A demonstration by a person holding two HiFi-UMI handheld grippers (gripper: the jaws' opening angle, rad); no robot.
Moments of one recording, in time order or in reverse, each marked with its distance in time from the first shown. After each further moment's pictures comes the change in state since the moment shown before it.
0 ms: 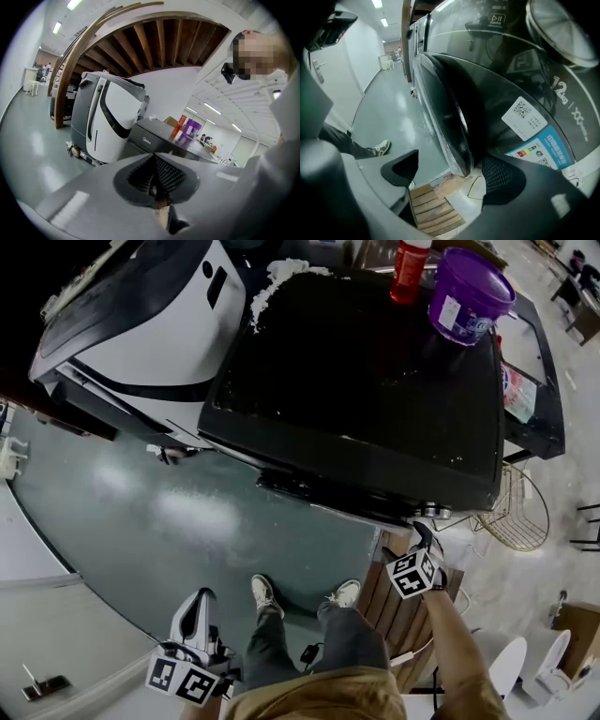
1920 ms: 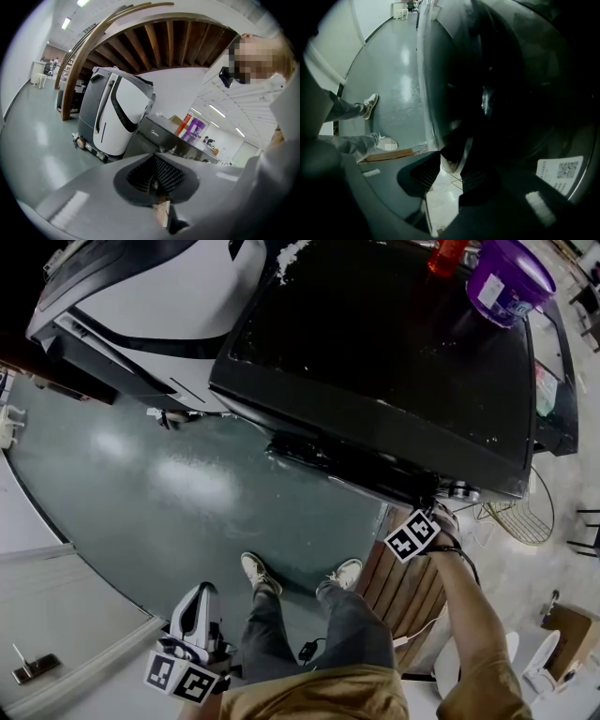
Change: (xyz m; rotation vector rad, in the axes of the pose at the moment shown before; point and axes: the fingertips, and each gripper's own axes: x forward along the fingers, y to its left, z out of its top) left arm -0.028 0.032 -0.034 -0.071 0.027 0.038; right arm 0.035 -0.023 -0.014 -0.349 0.404 -0.157
